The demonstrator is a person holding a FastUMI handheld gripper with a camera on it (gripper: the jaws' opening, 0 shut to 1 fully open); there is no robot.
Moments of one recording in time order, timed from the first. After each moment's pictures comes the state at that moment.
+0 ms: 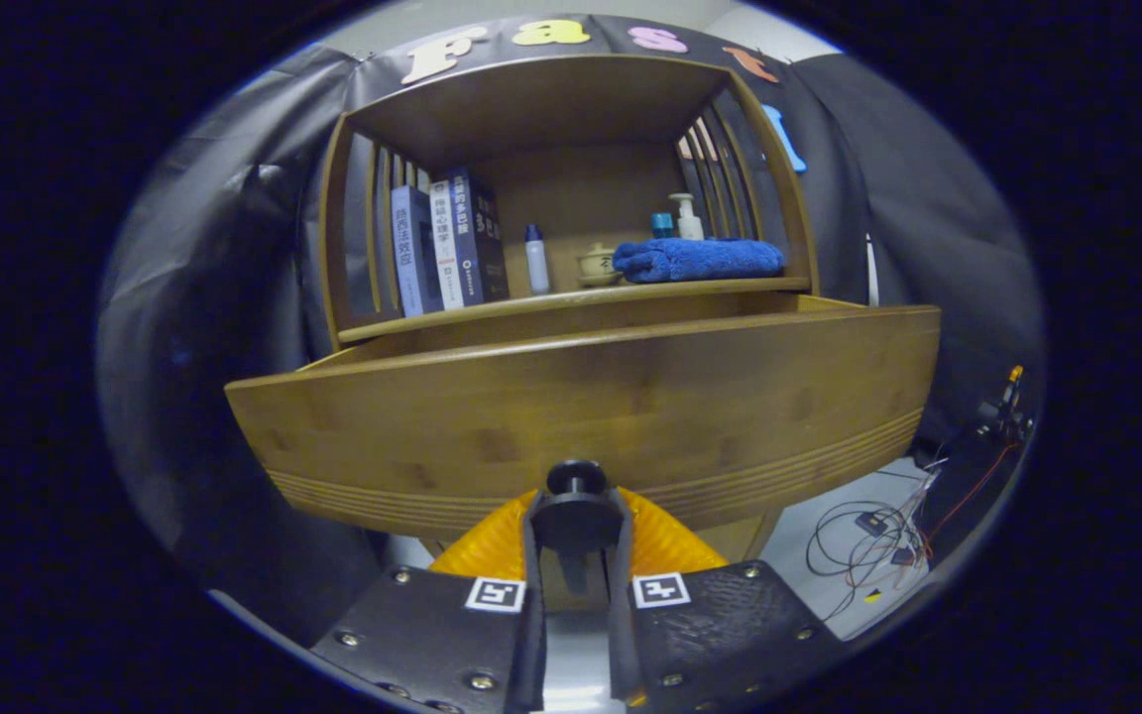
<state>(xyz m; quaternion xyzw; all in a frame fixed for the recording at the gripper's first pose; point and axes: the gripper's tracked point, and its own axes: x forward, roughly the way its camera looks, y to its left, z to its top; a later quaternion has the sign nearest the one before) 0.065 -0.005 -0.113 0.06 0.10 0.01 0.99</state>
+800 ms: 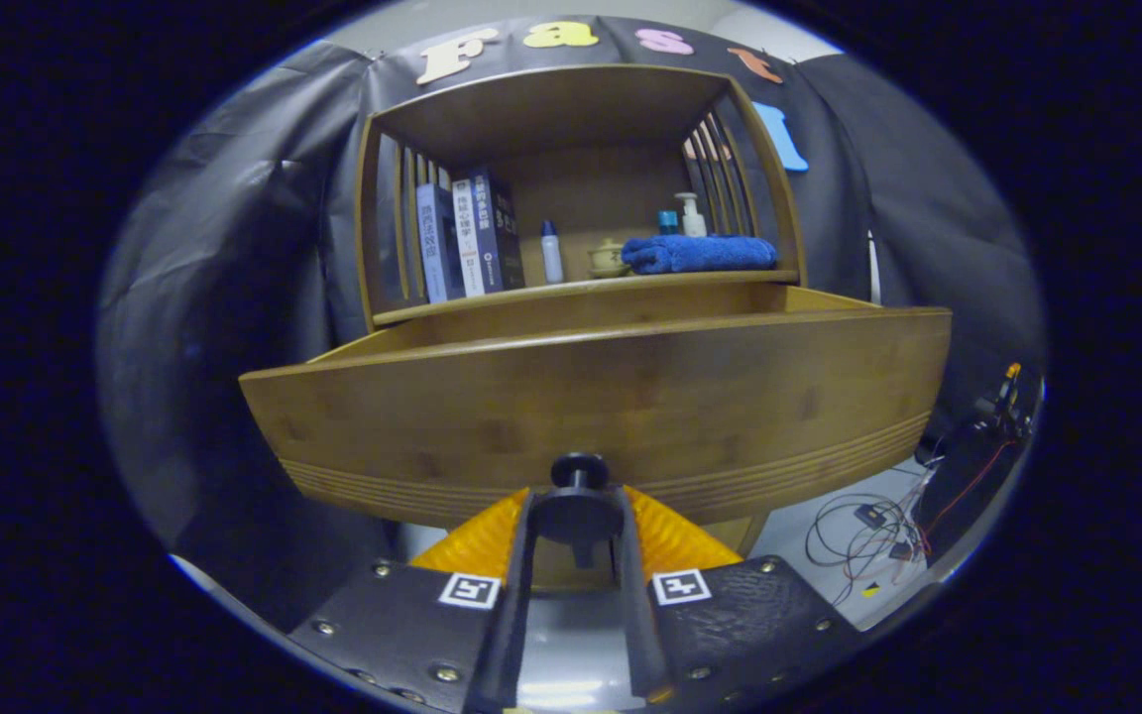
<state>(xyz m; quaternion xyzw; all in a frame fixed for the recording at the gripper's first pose) 0.027 -0.004 -0.128 0.07 0.13 0.03 0.99</state>
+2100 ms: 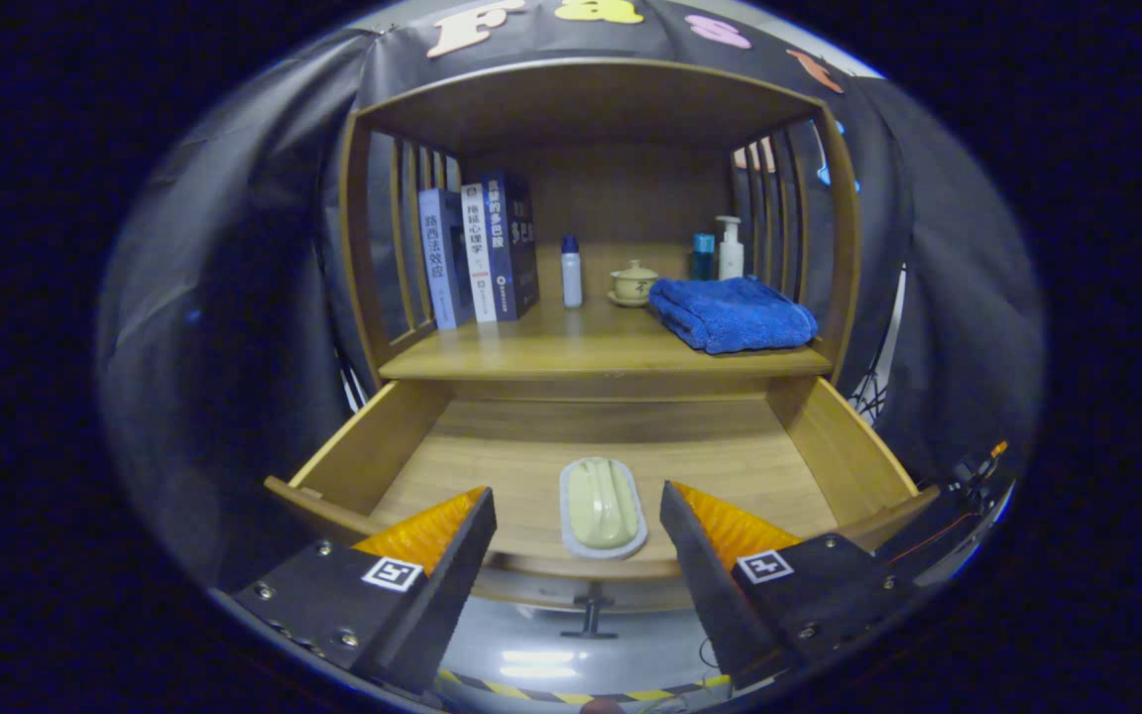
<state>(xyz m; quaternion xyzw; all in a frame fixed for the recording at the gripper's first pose) 0.095 0.007 0.002 0.01 0.21 0.05 0.98</state>
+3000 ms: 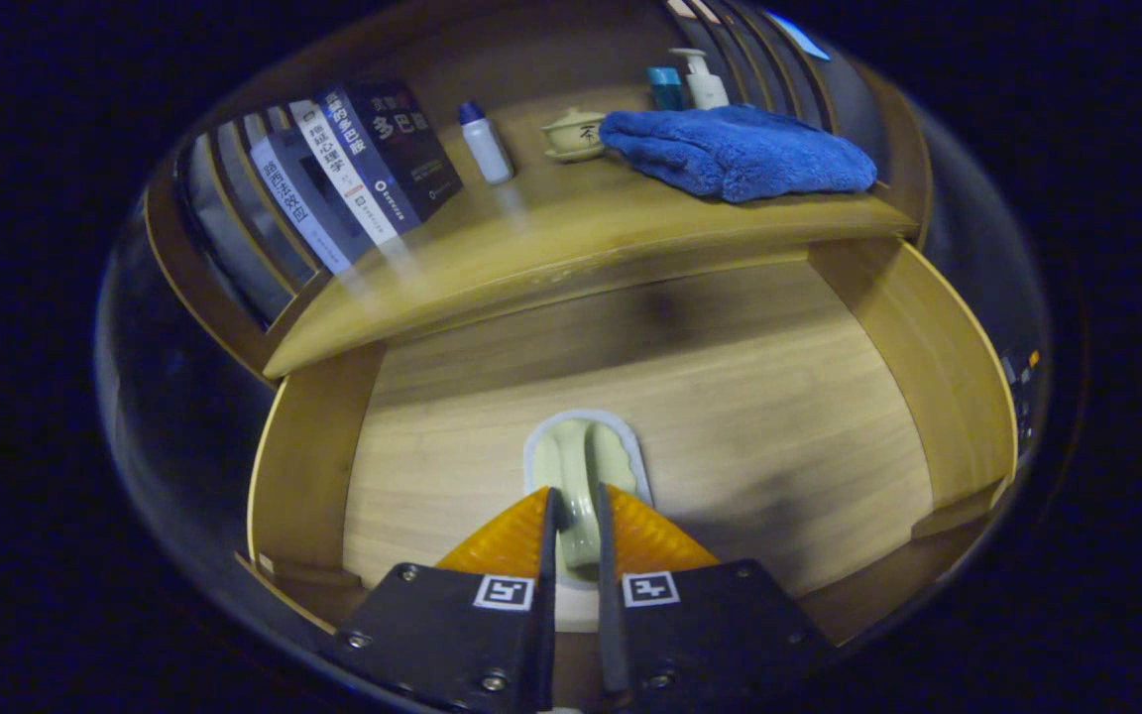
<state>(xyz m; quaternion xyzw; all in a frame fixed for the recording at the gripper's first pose) 0.160 0.002 -0.087 0.12 0.40 0.03 0.91</state>
